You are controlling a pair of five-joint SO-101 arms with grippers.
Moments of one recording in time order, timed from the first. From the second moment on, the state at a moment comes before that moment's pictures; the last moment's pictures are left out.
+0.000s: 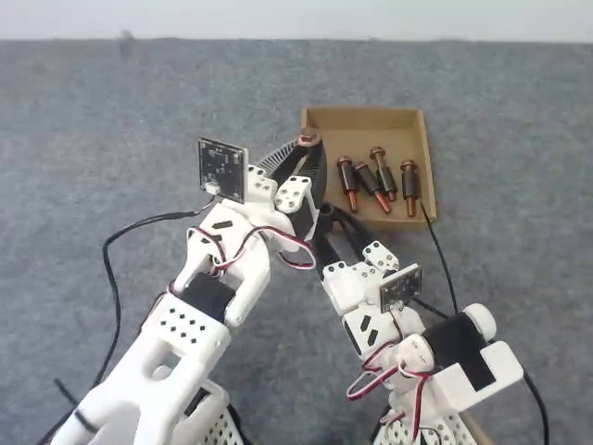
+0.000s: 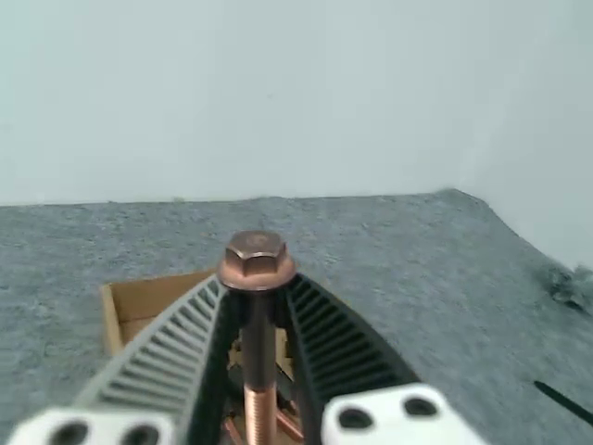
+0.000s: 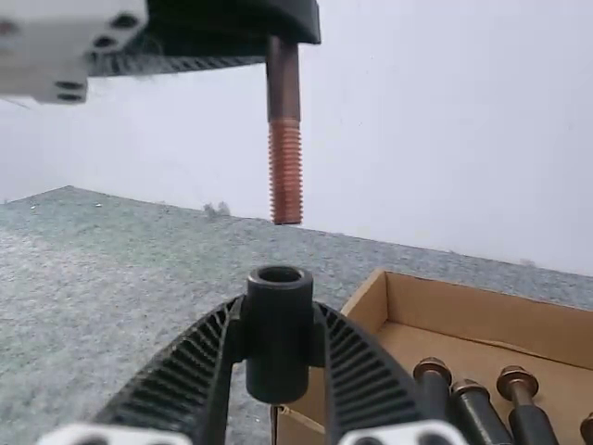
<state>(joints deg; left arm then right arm) 23.9 -46.0 63.6 3.9 21.2 -30.8 2.5 95.0 -92.7 -2.2</state>
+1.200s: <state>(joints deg) 26.7 -41.5 68.2 9.5 19.5 -30.7 2.5 95.0 -92.6 -2.2</state>
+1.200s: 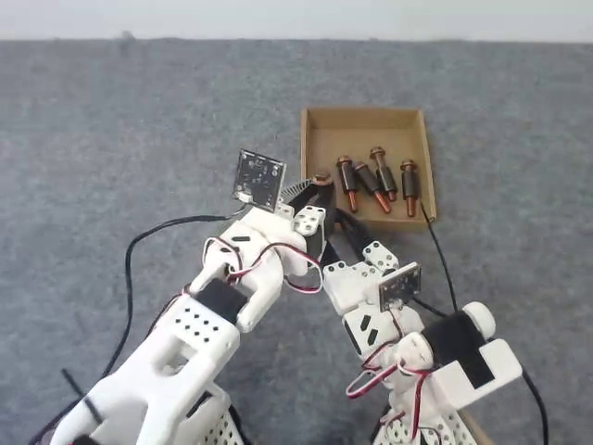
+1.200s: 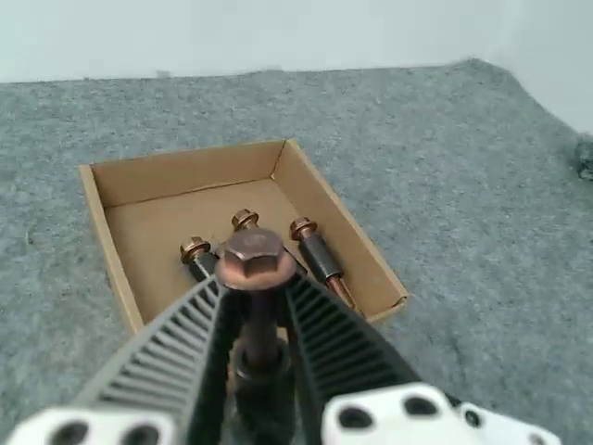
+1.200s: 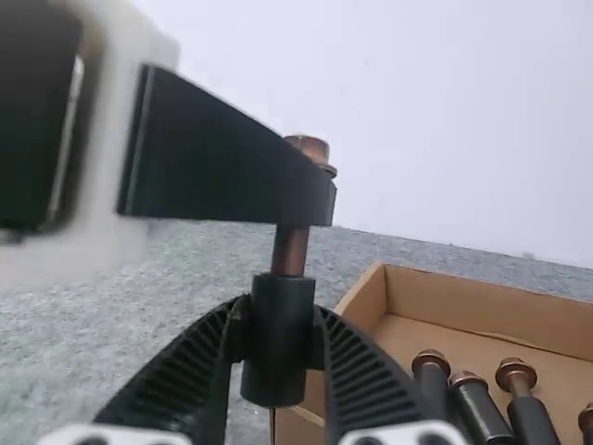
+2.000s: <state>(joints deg) 27.0 -45.1 75.5 8.9 18.8 -29.2 2.5 95.0 -92.6 -2.3</state>
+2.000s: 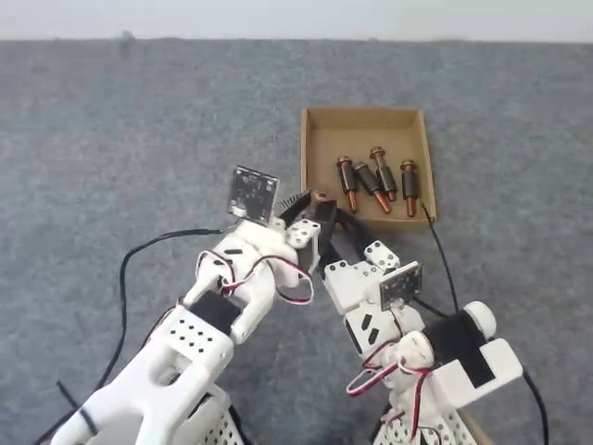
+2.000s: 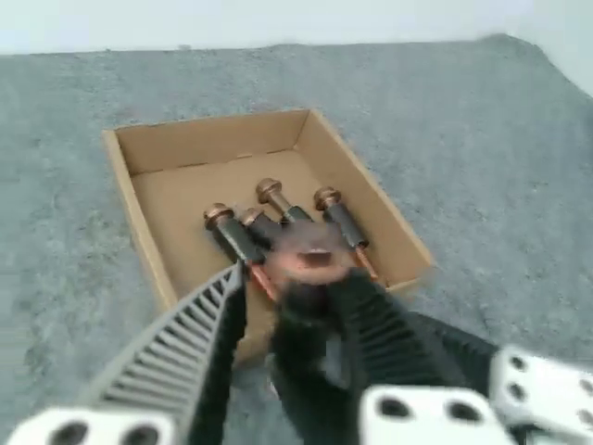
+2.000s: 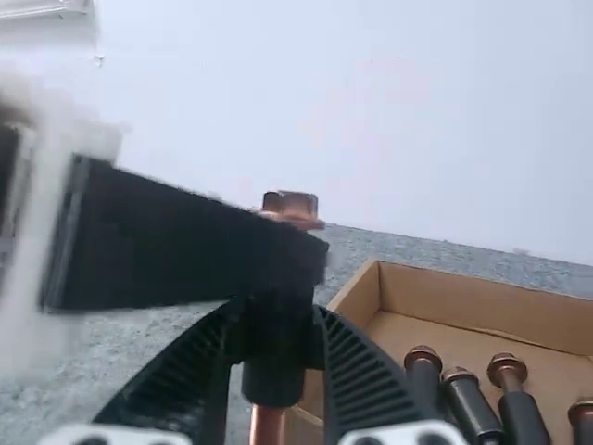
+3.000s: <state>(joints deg) 29.3 -83.7 88.1 23.3 18.5 -27.7 2.5 95.0 -92.6 -2.2</state>
